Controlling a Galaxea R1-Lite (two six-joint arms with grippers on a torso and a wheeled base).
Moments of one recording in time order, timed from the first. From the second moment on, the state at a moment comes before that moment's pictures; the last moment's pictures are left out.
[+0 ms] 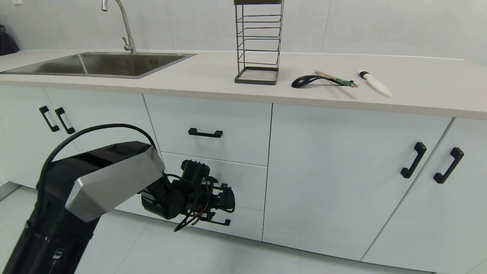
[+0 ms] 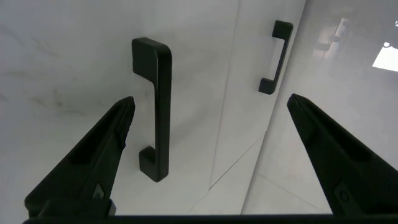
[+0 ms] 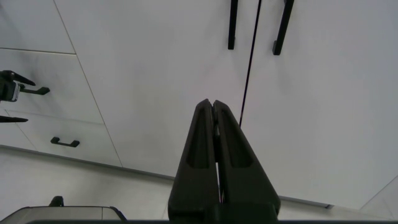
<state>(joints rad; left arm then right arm) -0.40 2.46 -1.10 -0.57 -0.05 1.36 0.00 0.01 0.00 0.01 0.02 0.00</state>
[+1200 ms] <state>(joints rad) -0.40 2.42 -0.98 -0.57 -0.05 1.31 0.00 0.01 0.00 0.01 0.02 0.00</state>
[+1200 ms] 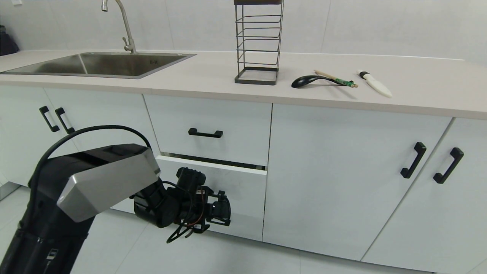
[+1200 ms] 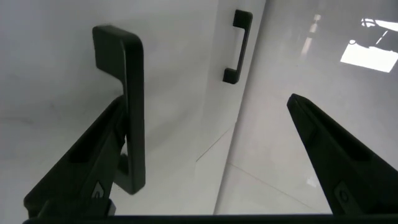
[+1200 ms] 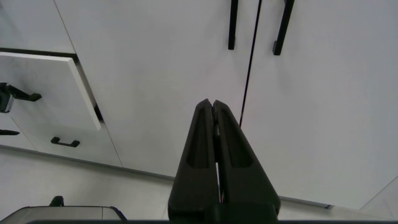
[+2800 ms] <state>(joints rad) -0.46 2.21 -1.03 -0.56 -0.06 1.10 0.00 0.01 0.00 0.01 0.02 0.00</state>
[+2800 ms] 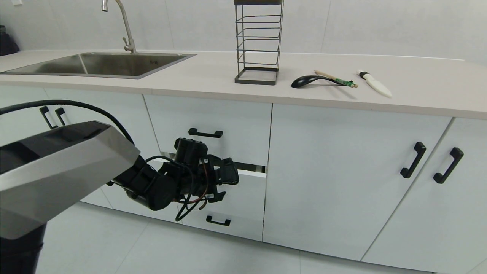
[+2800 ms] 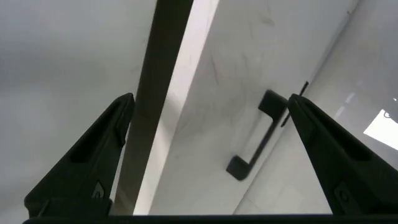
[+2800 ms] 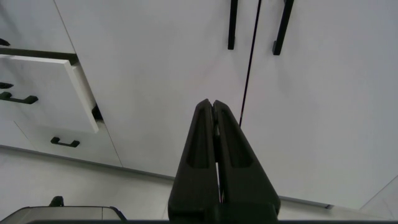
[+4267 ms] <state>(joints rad) -0.55 1.85 -0.54 -0.57 -0.06 1.03 0.00 0.01 0.00 0.01 0.02 0.00</state>
